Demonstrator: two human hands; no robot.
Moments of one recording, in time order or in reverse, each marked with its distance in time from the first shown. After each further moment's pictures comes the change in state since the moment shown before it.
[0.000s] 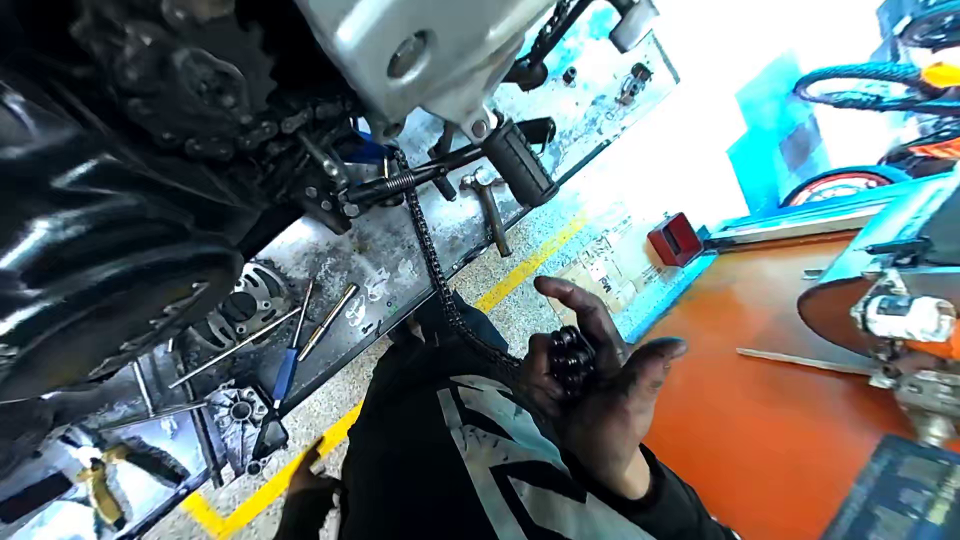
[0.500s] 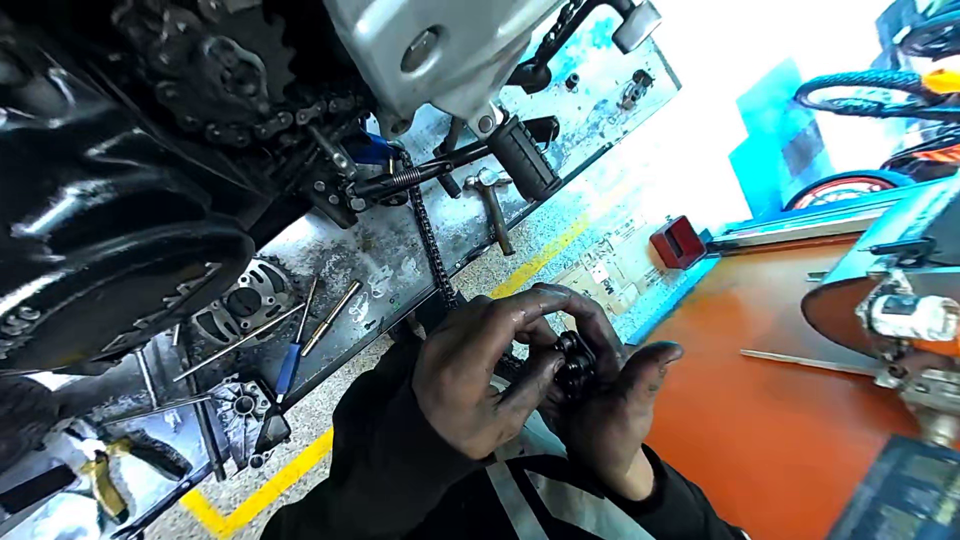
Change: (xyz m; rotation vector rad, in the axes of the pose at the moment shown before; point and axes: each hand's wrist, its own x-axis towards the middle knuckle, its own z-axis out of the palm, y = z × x) left_hand -0.168 0.354 -0.006 -0.480 -0.360 1.558; right_hand -0.016 0.005 0.001 -0.036 -0.010 -0.044
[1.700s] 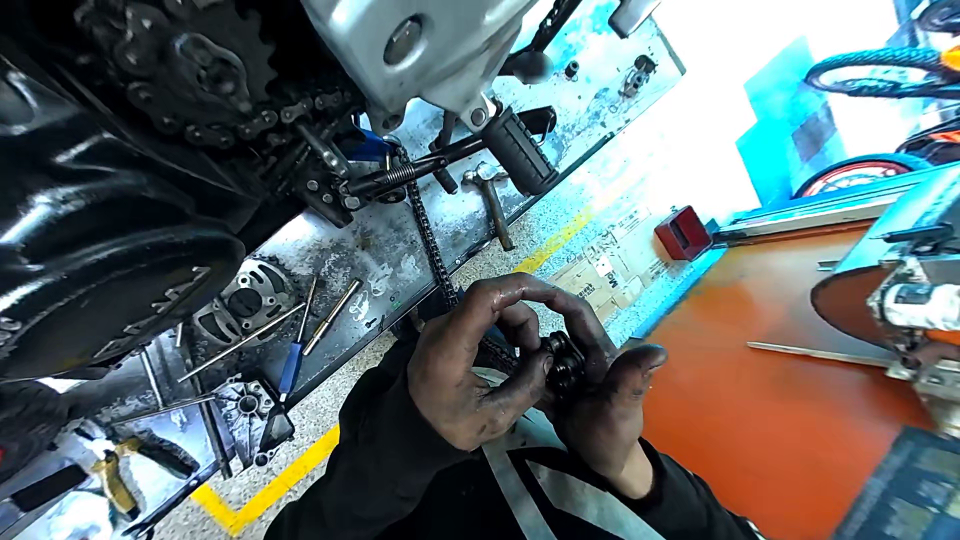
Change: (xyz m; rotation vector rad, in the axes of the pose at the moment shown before) left_hand 0.003 -0.007 -0.003 -0.243 -0.060 -0.061; right_hand 0.000 -0.001 0.000 -0.070 -0.017 0.030
